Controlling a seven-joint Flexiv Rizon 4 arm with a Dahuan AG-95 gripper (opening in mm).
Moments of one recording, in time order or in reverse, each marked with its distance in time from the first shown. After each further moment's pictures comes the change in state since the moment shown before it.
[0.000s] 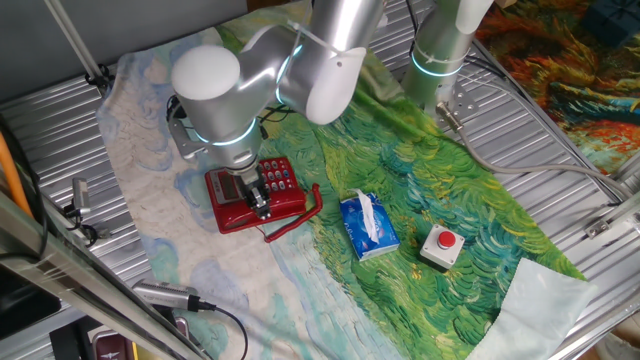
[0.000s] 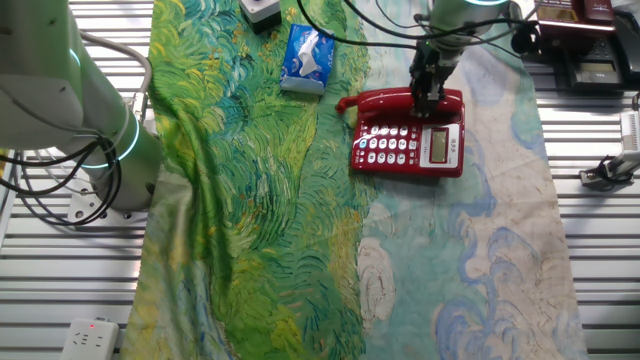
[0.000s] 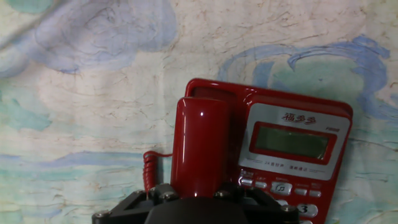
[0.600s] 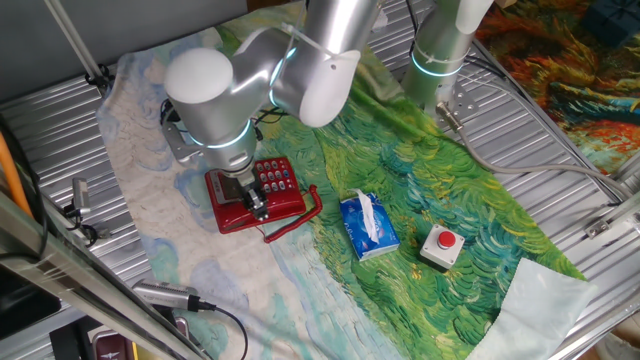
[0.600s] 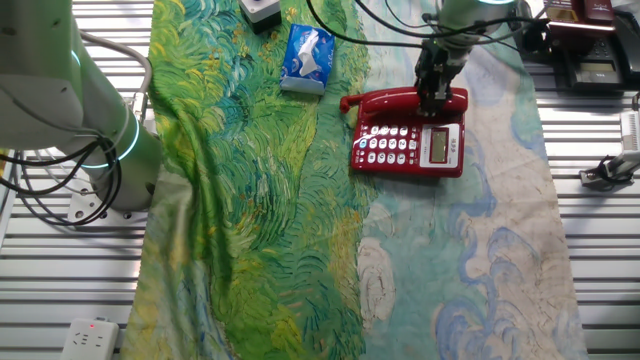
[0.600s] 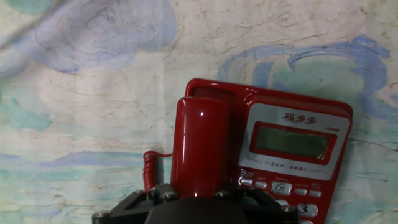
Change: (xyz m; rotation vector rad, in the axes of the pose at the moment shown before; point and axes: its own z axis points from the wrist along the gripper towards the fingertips) arm 0.001 0.000 0.002 0.003 0.013 -0.027
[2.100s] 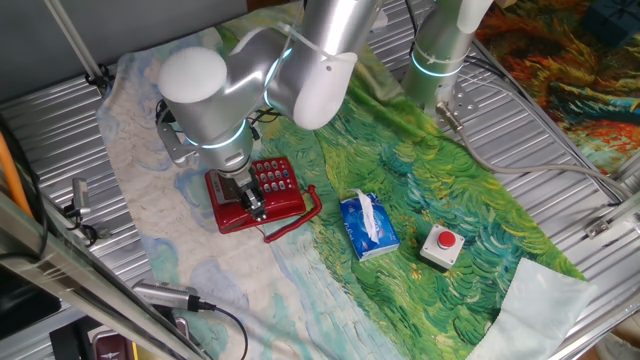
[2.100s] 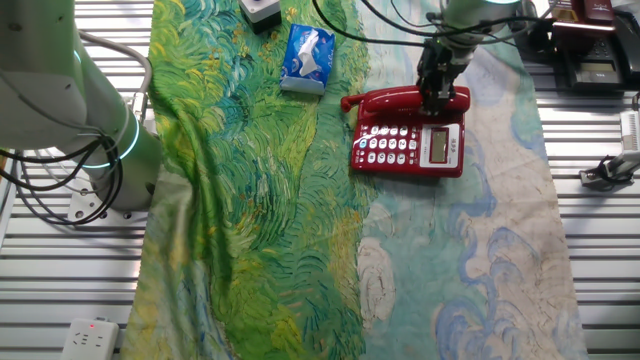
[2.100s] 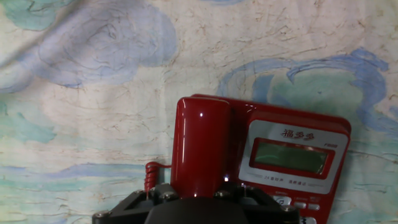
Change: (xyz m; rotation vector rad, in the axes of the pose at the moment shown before) arm -0.011 0.000 -0.009 0.000 0.002 -0.003
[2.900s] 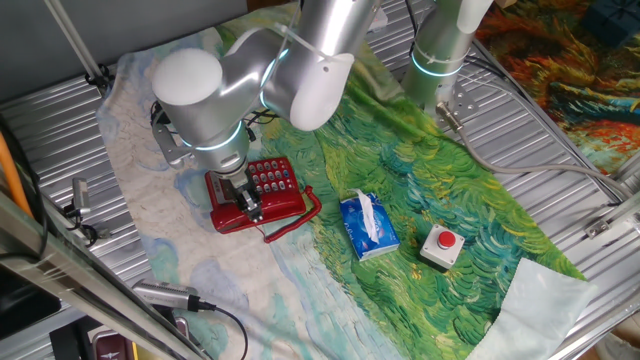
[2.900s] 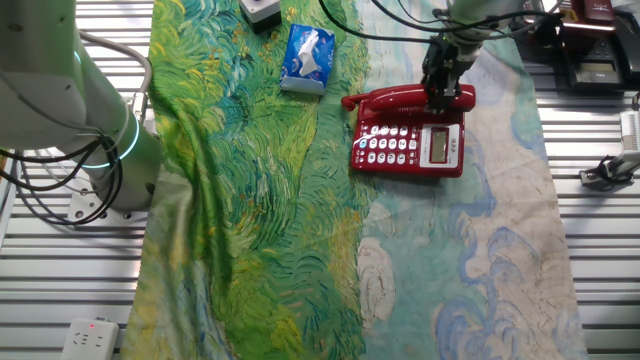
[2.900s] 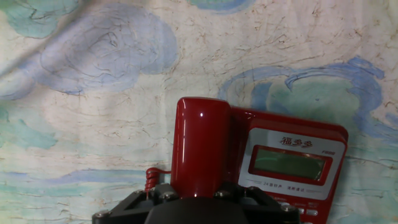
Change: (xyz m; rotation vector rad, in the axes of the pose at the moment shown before) arm -0.006 0.001 -0.004 -0.002 0.002 -0.005
